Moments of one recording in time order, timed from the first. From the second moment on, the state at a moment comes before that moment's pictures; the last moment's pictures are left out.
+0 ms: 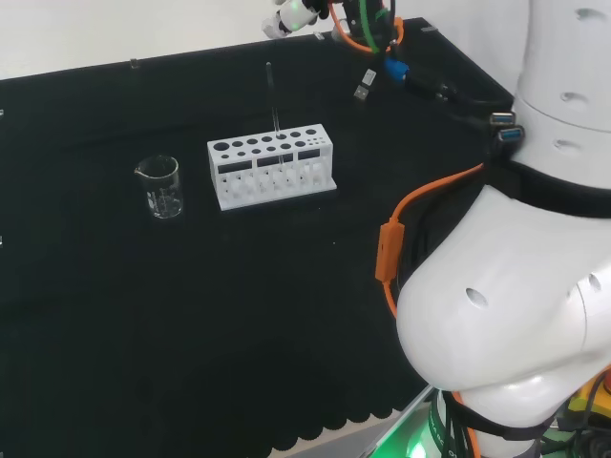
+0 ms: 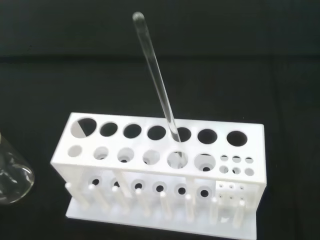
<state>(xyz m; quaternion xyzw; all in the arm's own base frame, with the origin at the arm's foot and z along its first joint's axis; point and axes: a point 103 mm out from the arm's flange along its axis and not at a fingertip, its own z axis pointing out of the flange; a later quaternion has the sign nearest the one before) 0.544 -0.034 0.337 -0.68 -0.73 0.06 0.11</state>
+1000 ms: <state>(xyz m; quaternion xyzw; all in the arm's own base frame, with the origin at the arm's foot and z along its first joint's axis) 0.559 -0.025 0.291 -0.67 -0.73 0.09 0.14</state>
